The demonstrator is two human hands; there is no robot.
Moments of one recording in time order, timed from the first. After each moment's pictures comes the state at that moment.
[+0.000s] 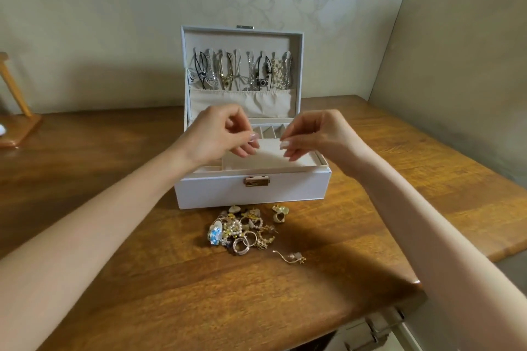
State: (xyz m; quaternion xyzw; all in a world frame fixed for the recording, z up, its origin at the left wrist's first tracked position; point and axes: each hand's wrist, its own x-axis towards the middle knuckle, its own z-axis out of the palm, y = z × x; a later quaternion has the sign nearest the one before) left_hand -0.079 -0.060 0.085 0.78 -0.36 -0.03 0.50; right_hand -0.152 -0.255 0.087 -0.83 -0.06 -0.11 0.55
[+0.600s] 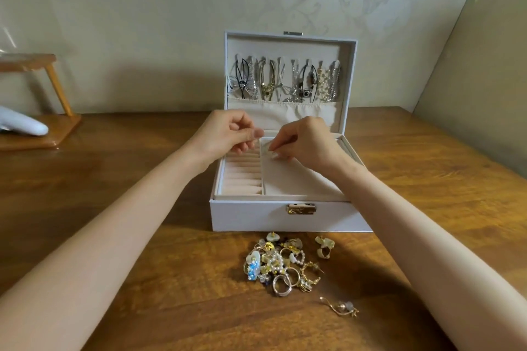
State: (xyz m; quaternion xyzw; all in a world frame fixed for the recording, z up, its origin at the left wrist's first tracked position) left_hand -0.014 -0.033 0.077 0.79 -0.25 -0.02 0.55; right_hand -0.053 -0.205 0.070 -0.92 -0.10 -0.17 0.33
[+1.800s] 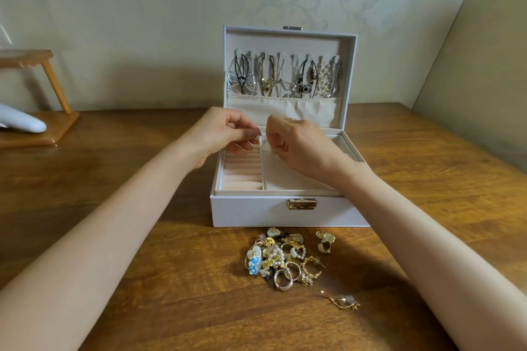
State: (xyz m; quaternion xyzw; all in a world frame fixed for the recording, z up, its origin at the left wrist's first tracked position) left_hand -0.012 -0.027 0.080 0.80 -0.23 -0.08 0.55; right_hand -0.056 -0.203 0.062 -0.92 -0.26 -0.27 0.13
